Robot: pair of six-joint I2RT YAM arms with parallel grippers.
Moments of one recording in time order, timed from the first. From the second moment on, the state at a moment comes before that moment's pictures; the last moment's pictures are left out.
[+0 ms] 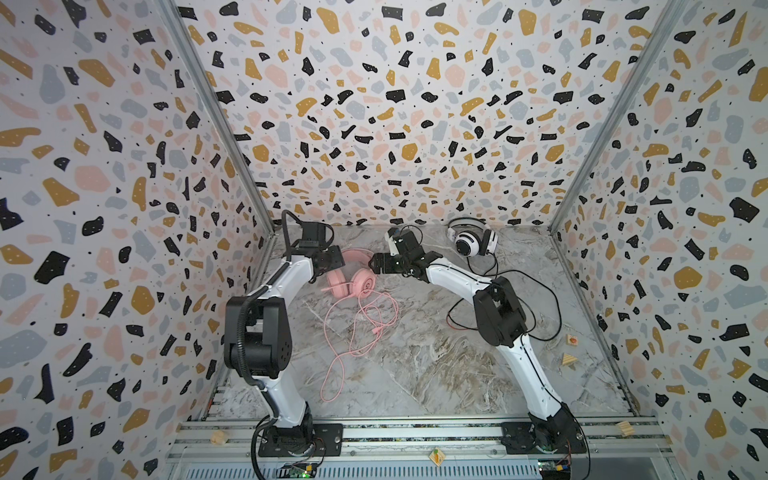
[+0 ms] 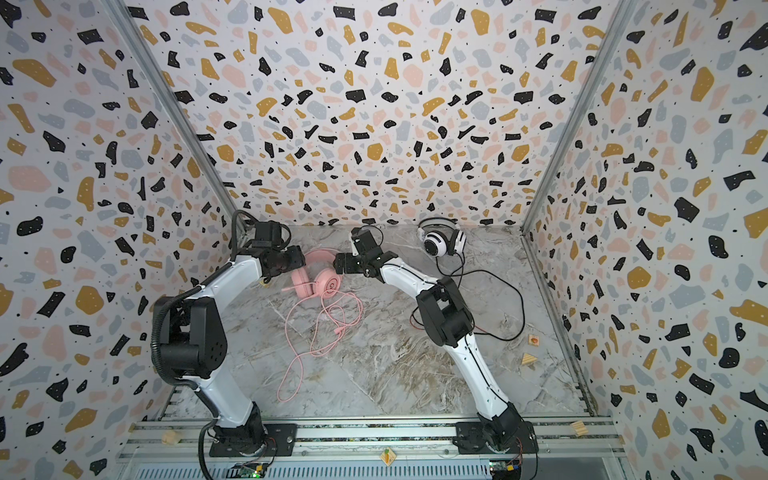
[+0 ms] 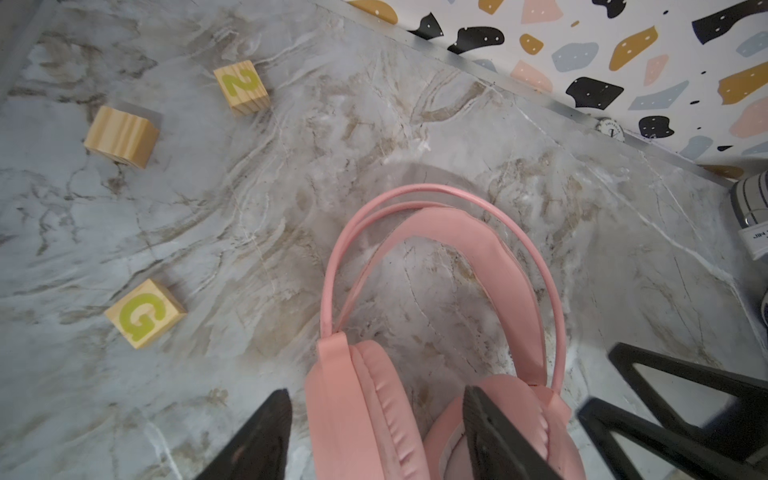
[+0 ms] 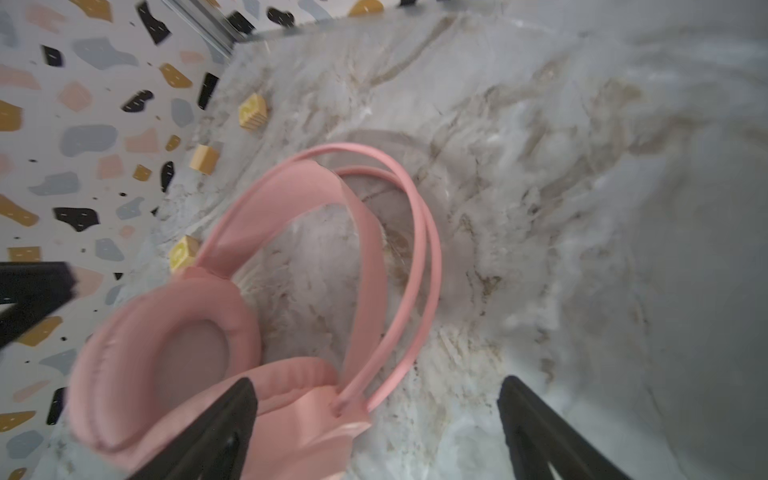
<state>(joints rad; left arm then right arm) -0.06 1.79 1.36 -0.44 0.04 -0.35 0.68 2.49 2.11 -0.32 -0.20 0.48</state>
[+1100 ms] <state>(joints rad) -0.26 1.58 1.09 -0.32 0.14 -0.48 0.65 2.30 2.19 -0.71 -0.28 0.23</state>
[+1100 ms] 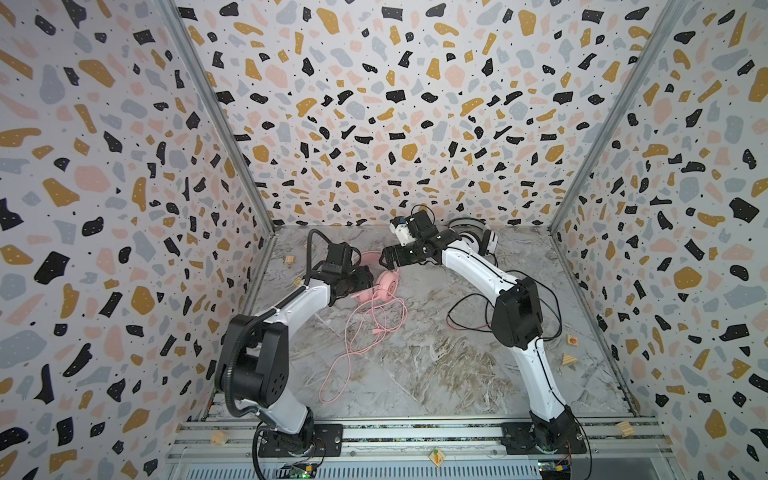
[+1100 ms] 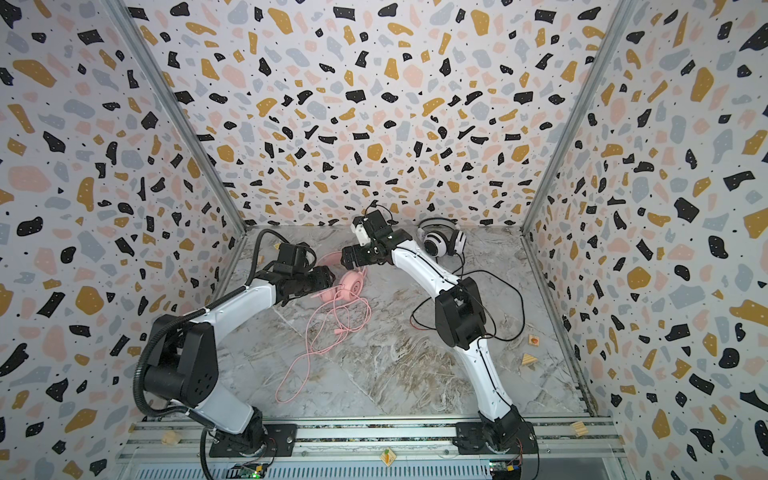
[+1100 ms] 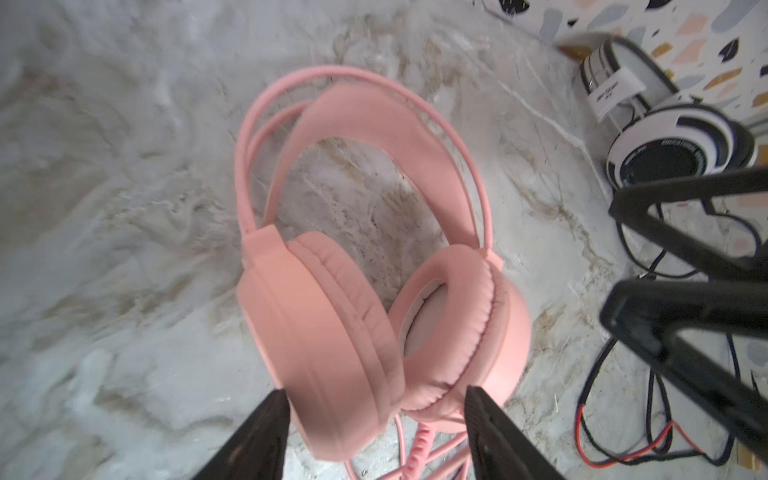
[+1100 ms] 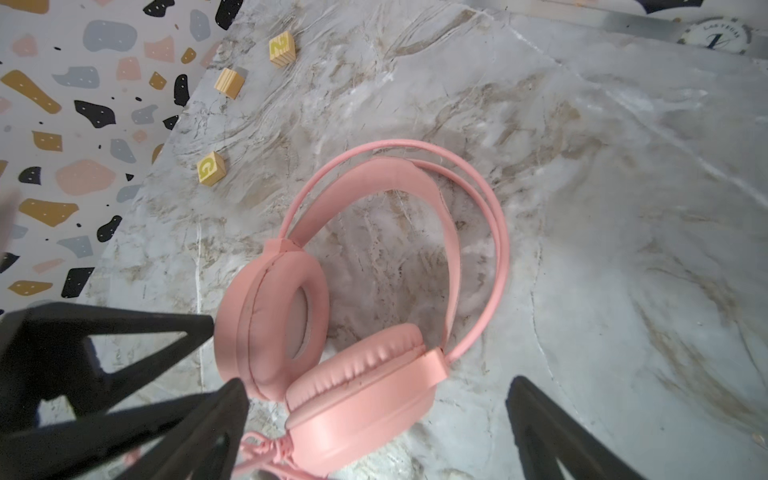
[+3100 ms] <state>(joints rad) -0.17 1.28 0.95 -0.38 0.02 -0.42 0.70 2.32 2.17 -0.80 0.00 0.26</state>
